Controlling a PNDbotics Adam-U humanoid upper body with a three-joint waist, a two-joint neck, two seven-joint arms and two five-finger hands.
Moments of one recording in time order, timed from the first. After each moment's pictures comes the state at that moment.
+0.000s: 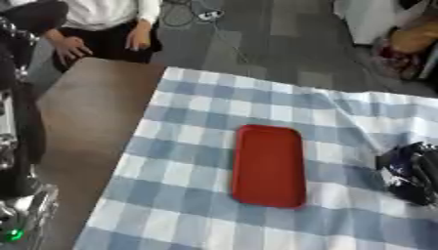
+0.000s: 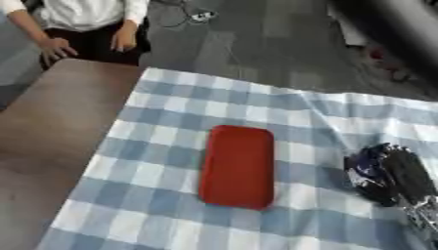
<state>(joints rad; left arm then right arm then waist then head) -0.58 0.26 -0.16 -1.98 -0.21 -0.33 0.34 -0.44 -0.74 0.10 -1.05 0.92 -0.28 -0.69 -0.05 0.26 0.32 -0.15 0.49</state>
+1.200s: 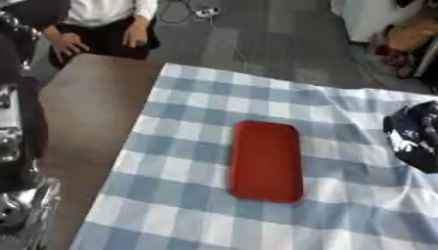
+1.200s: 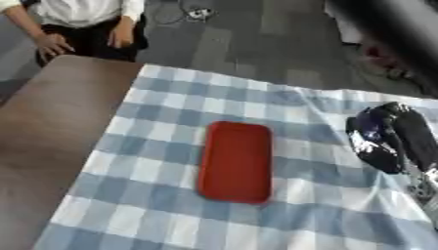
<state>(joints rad) -0.56 0.27 -0.16 -1.98 -0.21 -0.33 0.34 -0.46 -0.85 0.15 -1.37 0.72 -0.26 -0.51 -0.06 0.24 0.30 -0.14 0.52</state>
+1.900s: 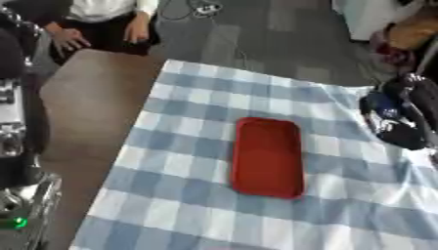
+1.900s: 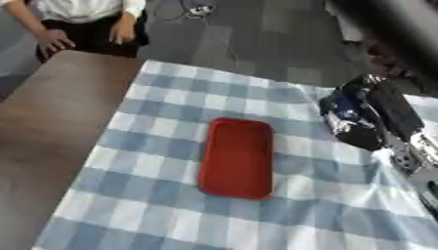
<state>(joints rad) -0.56 0.27 -0.17 -1.98 -0.21 -0.33 0.33 -0.58 -0.84 0.24 -1.42 0.72 -0.30 -0.40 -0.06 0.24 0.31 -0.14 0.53</state>
